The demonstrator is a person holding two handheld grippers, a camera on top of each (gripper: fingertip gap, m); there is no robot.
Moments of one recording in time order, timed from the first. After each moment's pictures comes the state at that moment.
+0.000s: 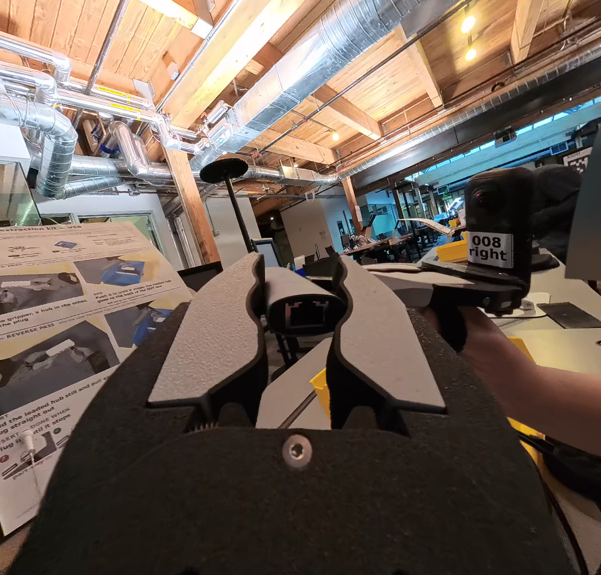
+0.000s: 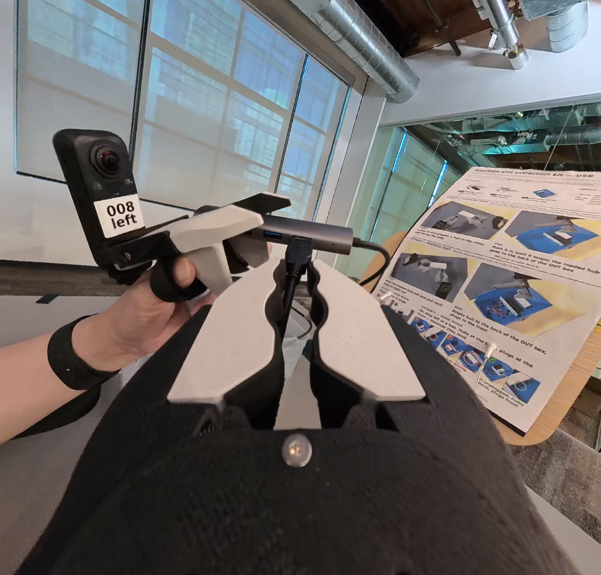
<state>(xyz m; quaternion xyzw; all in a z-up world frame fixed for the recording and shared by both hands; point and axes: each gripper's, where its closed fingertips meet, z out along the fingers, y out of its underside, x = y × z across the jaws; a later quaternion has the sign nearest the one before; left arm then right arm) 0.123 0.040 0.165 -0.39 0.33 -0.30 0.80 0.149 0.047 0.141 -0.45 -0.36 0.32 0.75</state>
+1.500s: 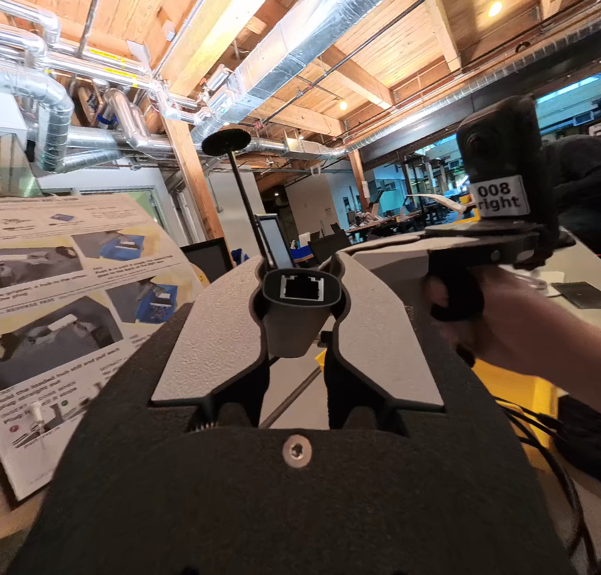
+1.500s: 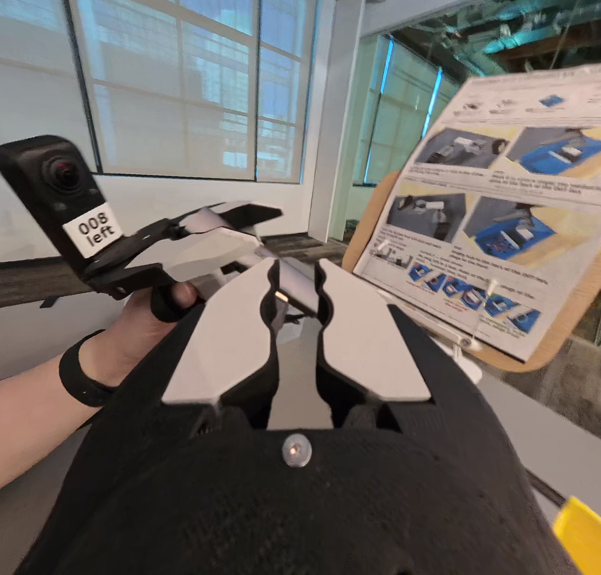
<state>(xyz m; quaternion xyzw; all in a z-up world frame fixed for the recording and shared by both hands) 0.131 0.058 0.149 -0.43 0.34 -0.28 0.79 0.148 0.068 0.135 -0.56 -0.33 0.31 0.69</state>
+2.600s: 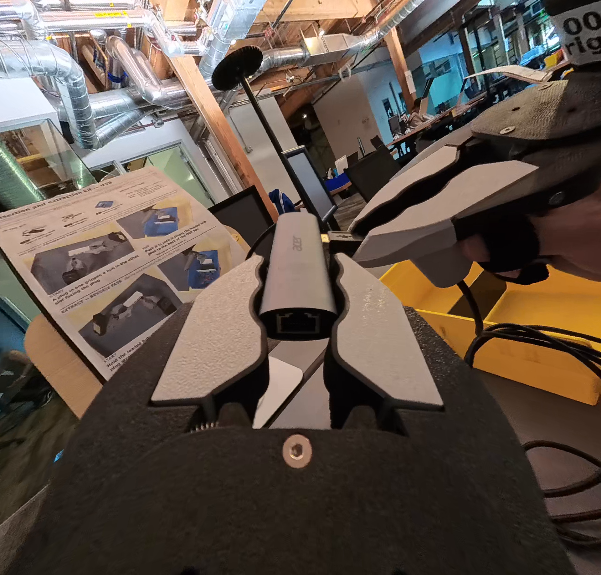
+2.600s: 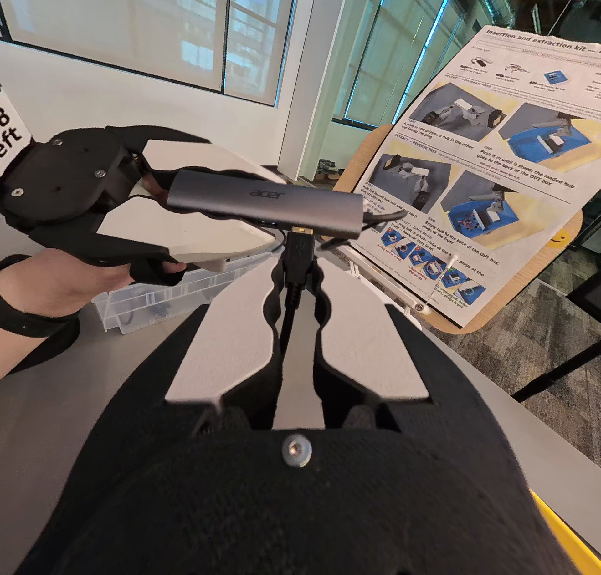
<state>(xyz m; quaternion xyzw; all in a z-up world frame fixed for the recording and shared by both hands) 0.129 0.070 0.135 -0.50 0.39 -0.13 0.76 0.150 0.069 0.121 -0.62 -0.39 0.19 0.66</state>
